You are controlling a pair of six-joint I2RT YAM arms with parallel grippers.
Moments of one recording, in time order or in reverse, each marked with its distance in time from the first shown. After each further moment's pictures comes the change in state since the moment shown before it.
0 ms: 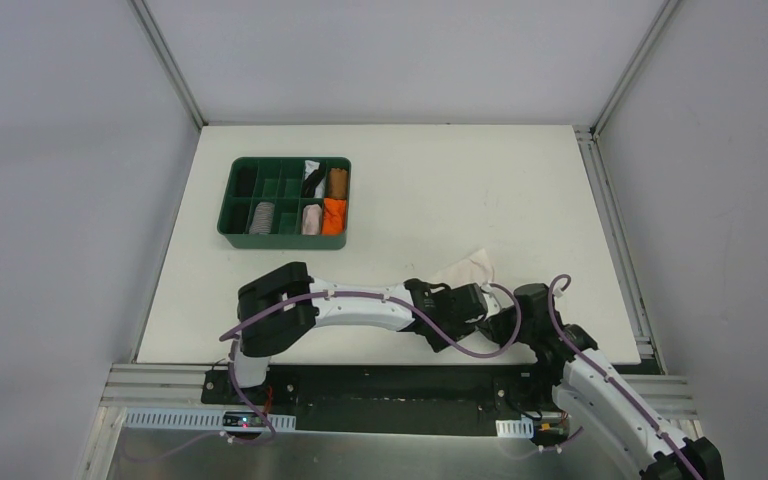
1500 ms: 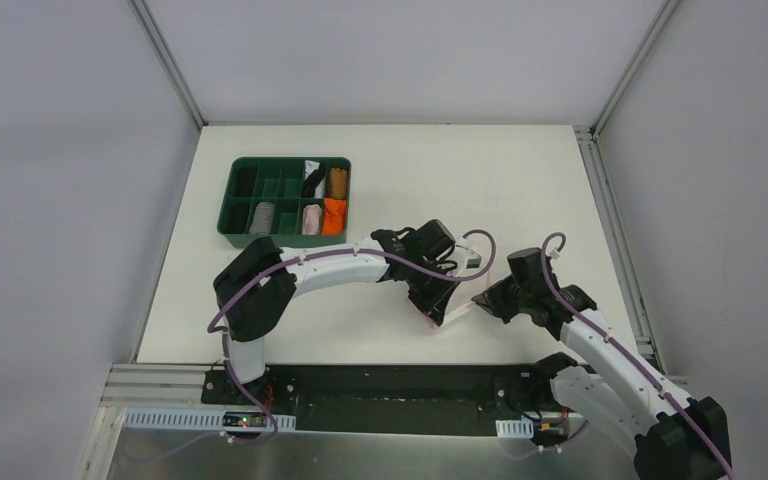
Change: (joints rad) left arm 0.280 -0.065 -0.001 -0.008 0.564 -0.095; right arm 0.004 0.252 0.318 -0.126 0.081 -0.187
